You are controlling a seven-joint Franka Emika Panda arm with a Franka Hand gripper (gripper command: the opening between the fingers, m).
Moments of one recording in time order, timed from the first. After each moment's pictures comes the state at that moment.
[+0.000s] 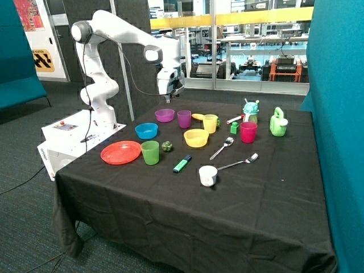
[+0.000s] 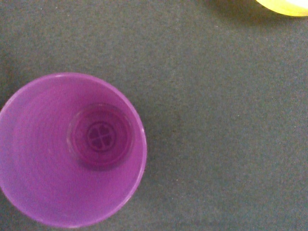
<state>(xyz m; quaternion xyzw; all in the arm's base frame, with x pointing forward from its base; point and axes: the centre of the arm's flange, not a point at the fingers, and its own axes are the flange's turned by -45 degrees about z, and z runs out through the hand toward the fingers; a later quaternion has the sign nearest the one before) 0.502 0.000 0.449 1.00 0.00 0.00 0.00</state>
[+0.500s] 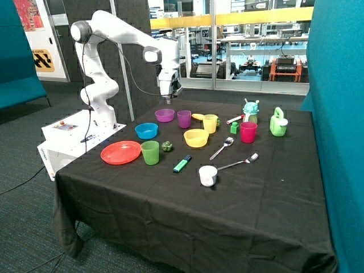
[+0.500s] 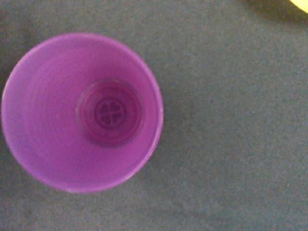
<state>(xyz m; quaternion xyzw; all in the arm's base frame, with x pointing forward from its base) 0.493 0.005 0.442 1.00 0.08 0.00 0.00</state>
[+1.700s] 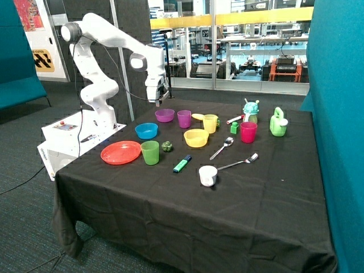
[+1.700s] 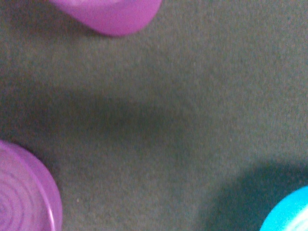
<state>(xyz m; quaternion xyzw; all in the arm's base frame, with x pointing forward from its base) 0.415 -0.007 0.411 0.99 0.11 0.00 0.00</state>
